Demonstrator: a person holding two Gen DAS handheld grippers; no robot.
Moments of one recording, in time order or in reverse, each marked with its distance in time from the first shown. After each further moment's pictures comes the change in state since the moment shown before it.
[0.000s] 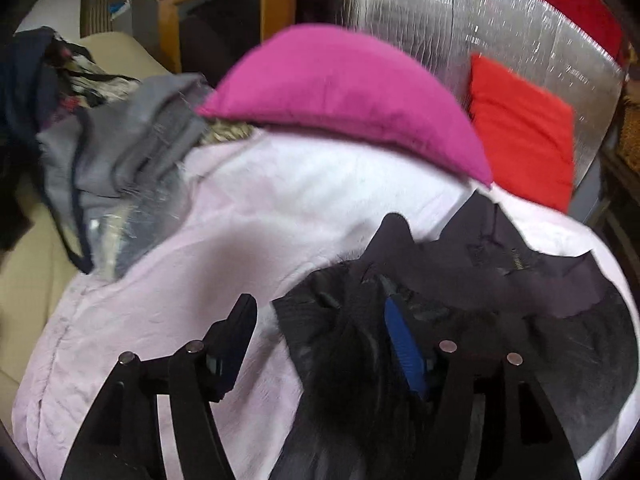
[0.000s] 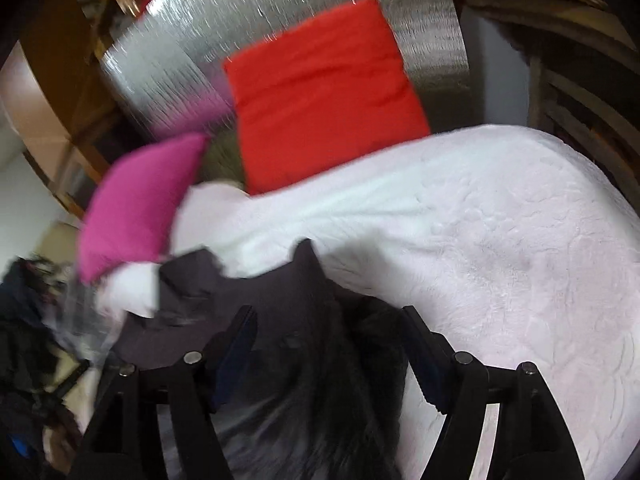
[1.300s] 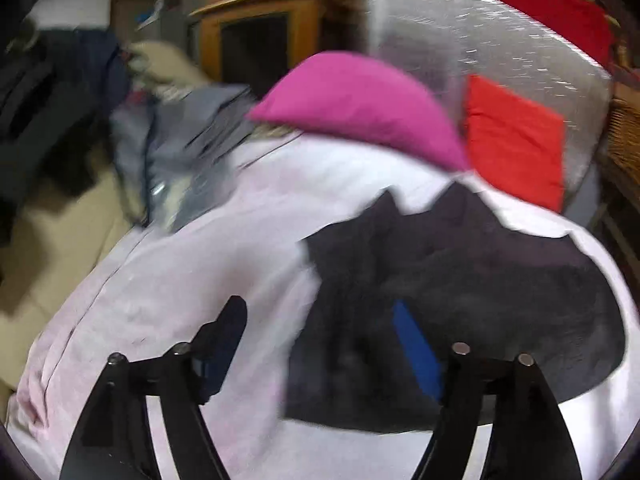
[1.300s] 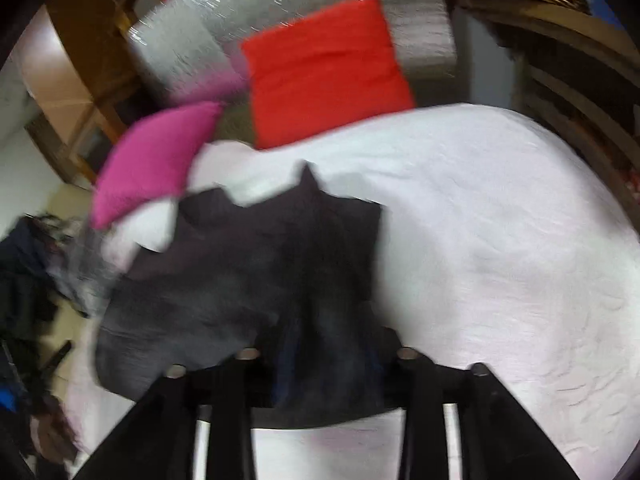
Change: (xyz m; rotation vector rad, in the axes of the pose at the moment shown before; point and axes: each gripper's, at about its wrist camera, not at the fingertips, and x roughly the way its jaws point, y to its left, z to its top) left arm -0.090 -0.025 -0.067 -0.009 -0.076 0.035; right arm -0.039 0.033 -0.079 -0.059 0.042 -0.018
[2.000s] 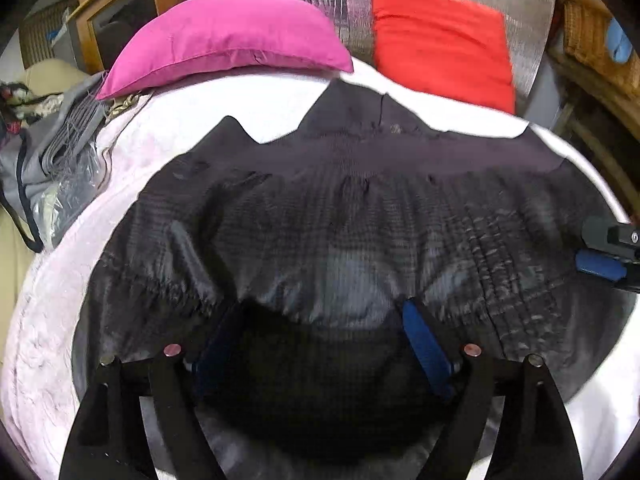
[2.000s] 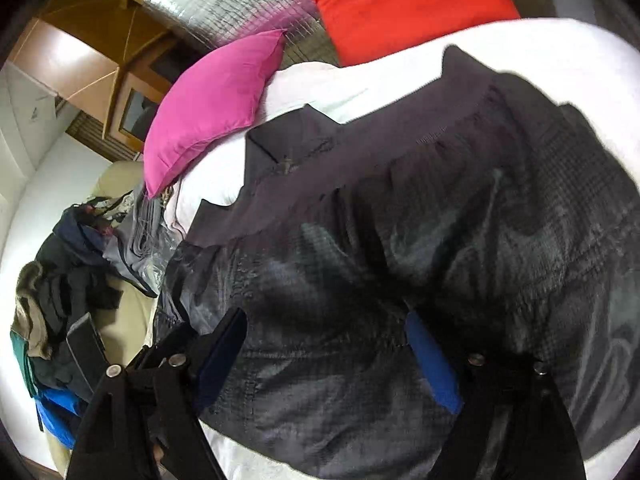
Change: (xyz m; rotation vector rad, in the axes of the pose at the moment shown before) left arm 0.085 -0.119 -0.023 0.194 0.217 -0.099; right arm 0.113 0.064 -0.014 0.041 0.191 0.218
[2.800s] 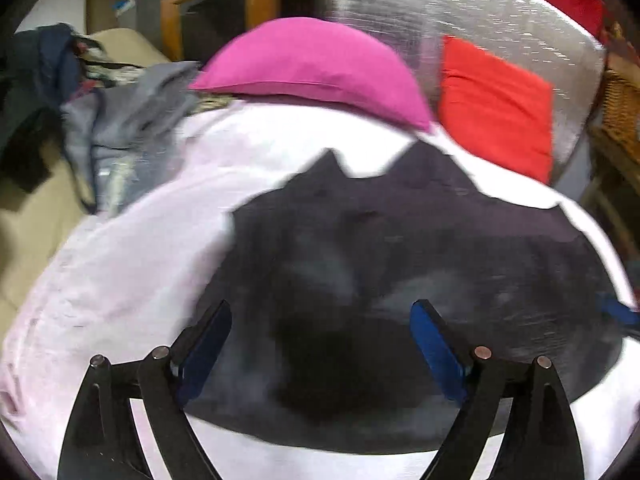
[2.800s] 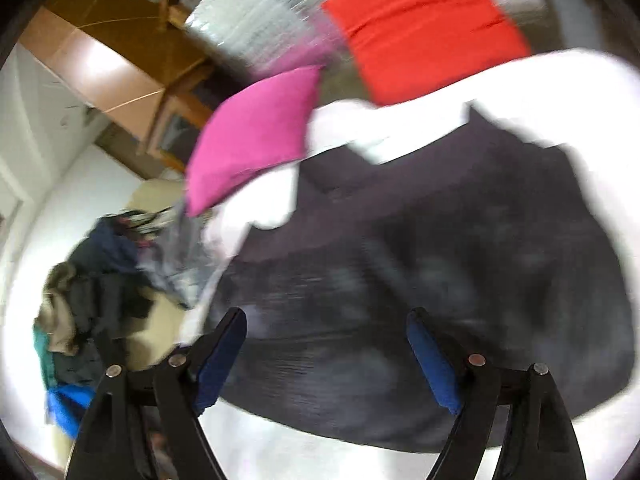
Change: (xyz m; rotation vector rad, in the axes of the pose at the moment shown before) left arm -0.051 0.050 -0.005 -0.189 -0.104 0.055; right arm -0.031 0.025 -0.007 0.032 -0.065 0.176
